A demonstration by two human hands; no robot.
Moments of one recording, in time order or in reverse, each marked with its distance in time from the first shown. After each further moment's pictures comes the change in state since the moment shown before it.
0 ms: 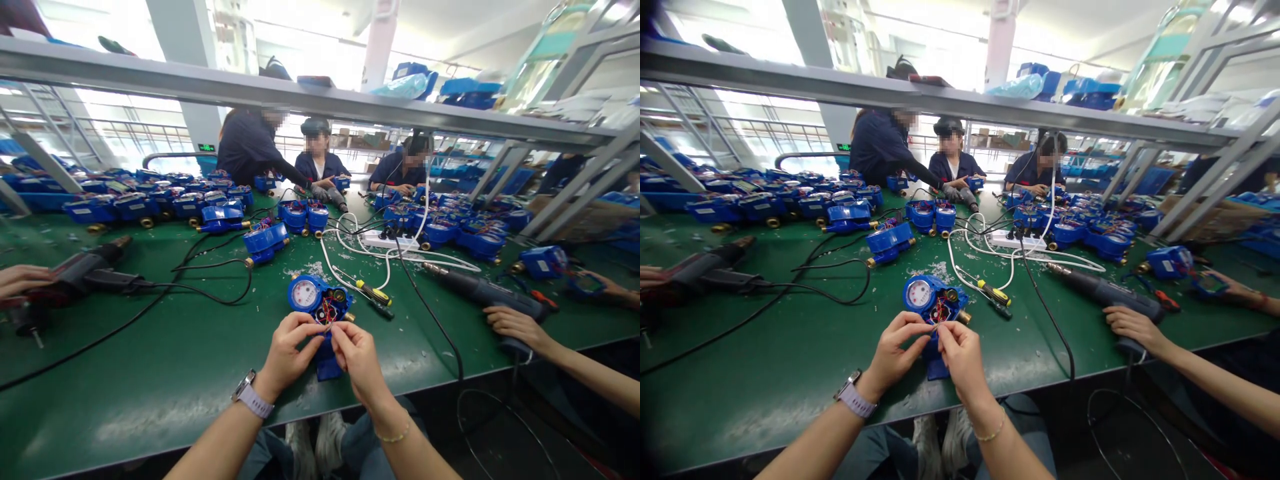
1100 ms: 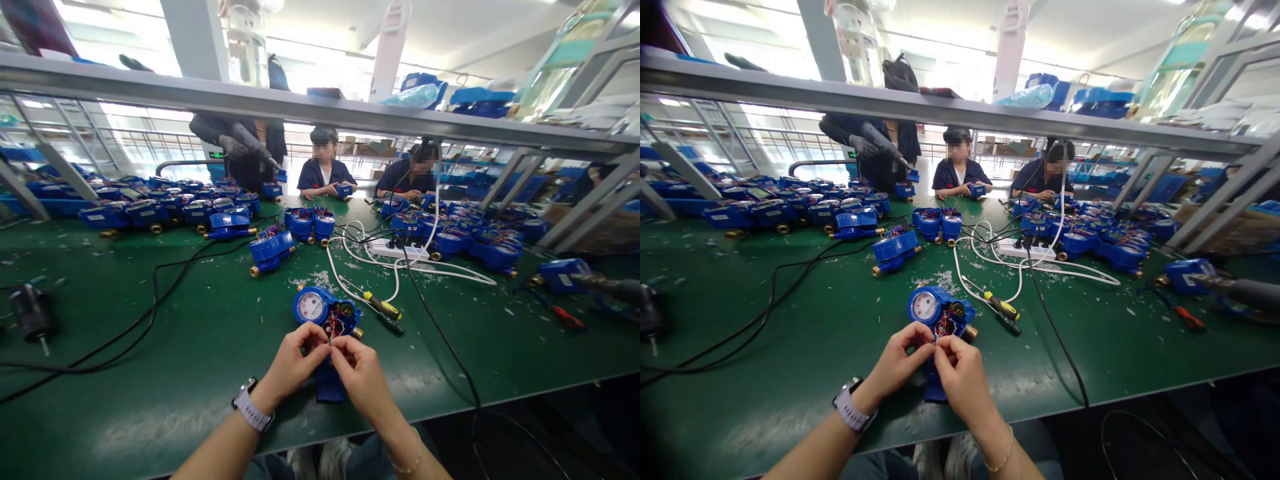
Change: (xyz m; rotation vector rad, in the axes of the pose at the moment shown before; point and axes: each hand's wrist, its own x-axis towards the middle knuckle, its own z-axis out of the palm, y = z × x) left_hand 0.021 0.006 -0.007 -0.341 -0.179 -0.438; right_hand 0.003 -0.011 -0.002 -0.449 -0.144 -0.192
